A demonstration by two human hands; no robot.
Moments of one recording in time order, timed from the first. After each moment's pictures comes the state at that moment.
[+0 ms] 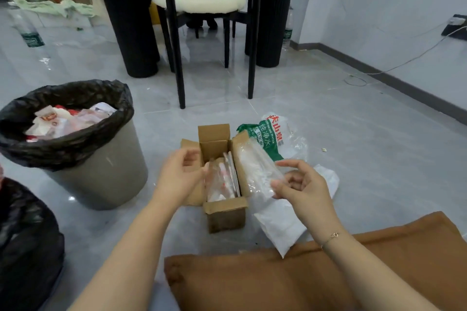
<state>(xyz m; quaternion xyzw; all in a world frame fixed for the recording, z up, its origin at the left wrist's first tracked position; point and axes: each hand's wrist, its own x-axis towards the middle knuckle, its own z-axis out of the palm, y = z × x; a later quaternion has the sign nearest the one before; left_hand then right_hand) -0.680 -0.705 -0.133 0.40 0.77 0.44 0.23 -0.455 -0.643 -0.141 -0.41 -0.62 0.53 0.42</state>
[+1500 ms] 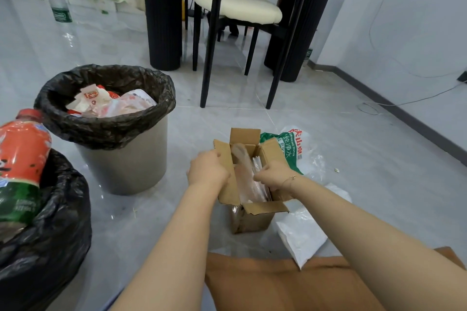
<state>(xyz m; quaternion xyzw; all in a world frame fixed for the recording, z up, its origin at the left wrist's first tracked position) -0.718 -0.685 -0.159 0.37 0.85 0.29 0.22 -0.580 -0.591 -0.141 -0.53 -0.78 0.34 -0.02</state>
